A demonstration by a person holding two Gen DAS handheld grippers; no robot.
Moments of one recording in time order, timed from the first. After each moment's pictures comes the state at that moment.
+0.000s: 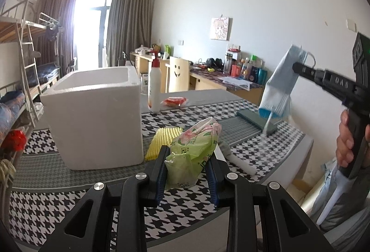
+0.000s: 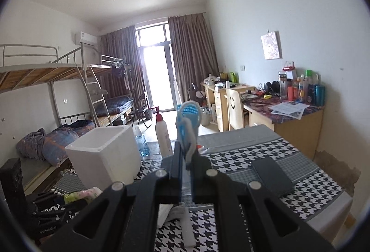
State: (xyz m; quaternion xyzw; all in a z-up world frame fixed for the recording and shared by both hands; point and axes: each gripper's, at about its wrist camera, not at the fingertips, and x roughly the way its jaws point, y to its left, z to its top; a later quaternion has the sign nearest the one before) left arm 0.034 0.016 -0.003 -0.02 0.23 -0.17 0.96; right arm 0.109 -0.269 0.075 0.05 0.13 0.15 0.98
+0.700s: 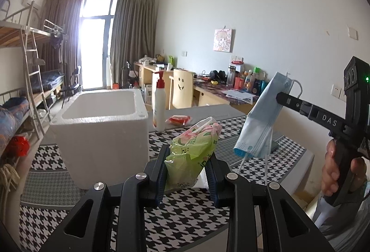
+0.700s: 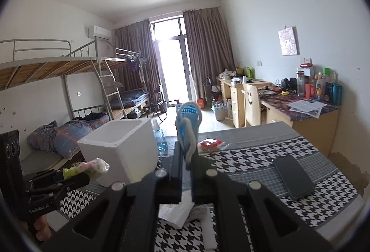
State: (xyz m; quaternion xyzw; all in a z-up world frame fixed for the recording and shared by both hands) left arm 0.037 0.021 0.033 -0.02 0.20 -0.16 0.97; right arm 0.122 -0.245 0.070 0.05 0.14 0.20 0.97
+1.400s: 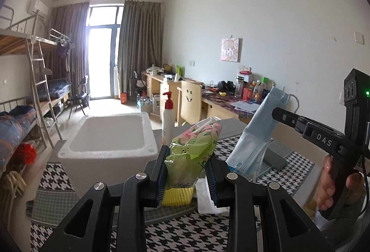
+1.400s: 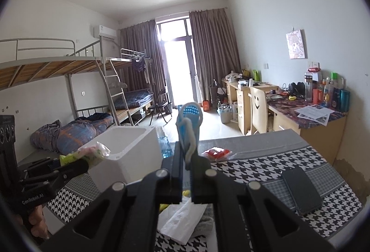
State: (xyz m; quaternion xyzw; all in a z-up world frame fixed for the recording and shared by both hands) left arm 0.061 0.020 0.067 -0.02 0.17 -0.13 0.98; right arm 0.147 -0.229 0.086 0.04 0.13 0.21 0.97
